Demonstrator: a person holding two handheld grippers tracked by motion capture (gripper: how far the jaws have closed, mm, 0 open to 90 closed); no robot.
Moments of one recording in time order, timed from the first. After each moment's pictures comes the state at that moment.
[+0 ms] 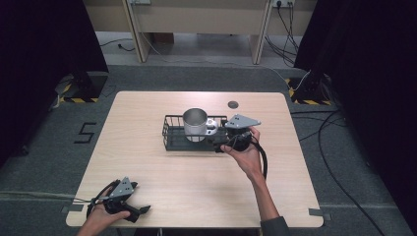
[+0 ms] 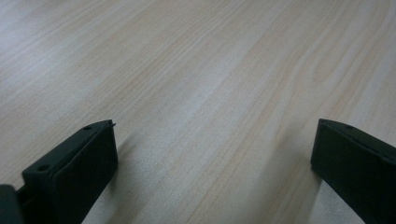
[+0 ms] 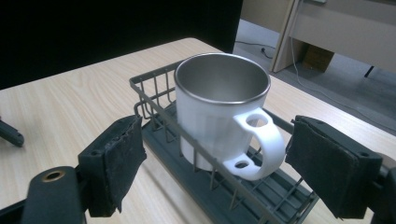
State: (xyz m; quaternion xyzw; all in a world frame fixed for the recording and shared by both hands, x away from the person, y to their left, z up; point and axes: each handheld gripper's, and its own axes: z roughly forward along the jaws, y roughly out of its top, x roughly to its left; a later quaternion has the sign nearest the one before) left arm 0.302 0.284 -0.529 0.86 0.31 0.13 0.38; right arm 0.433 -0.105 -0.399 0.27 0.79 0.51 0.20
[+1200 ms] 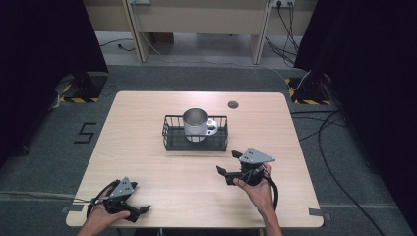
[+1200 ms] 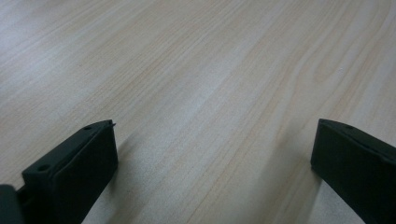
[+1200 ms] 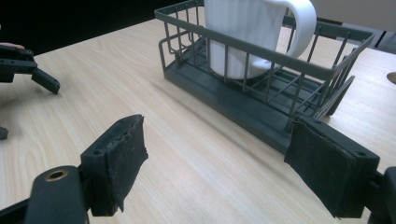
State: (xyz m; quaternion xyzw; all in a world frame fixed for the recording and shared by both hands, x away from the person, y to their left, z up) left arm 0.302 0.285 -0.529 0.86 0.31 0.13 0.38; right arm 0.365 -0.142 -0.461 0.31 0.79 0.51 0.17
